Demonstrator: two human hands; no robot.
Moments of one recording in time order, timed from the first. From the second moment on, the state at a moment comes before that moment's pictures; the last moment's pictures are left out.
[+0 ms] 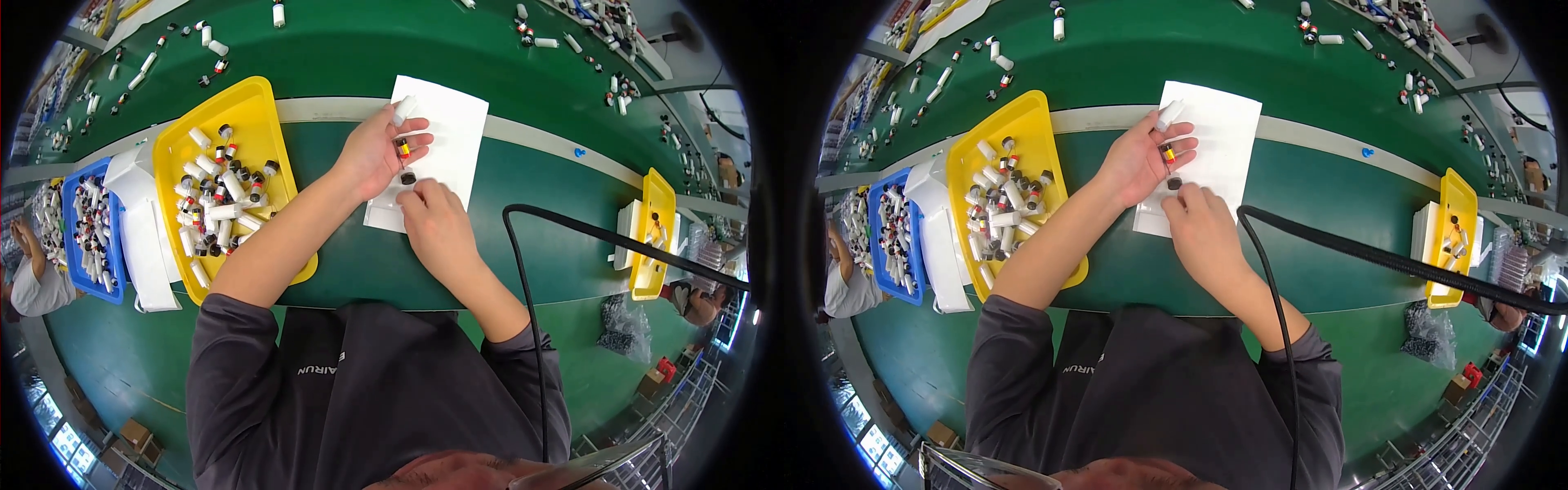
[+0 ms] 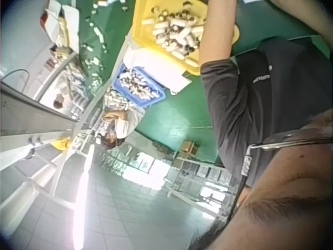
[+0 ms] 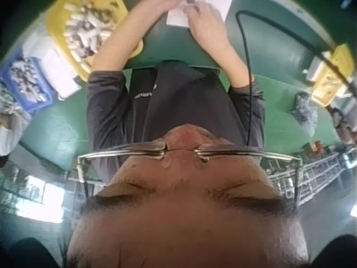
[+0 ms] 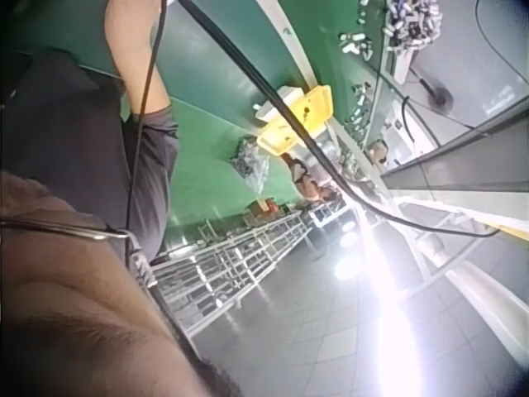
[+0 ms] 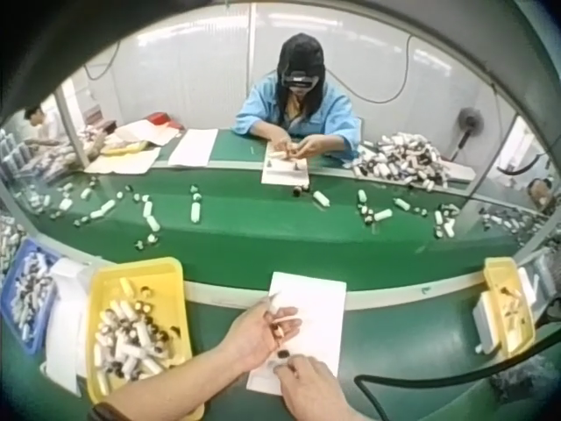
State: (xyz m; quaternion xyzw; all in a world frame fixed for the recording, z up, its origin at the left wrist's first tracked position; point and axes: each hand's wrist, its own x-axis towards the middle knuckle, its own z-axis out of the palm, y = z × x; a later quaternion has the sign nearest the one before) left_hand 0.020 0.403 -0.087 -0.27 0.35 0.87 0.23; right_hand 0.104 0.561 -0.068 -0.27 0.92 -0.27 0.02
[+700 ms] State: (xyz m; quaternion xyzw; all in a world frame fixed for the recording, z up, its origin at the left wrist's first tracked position) left_hand 0.019 0.397 -0.090 -0.29 0.34 0.86 0.23; right_hand 0.107 0.551 -0.066 -0.19 0.94 -0.28 0.03
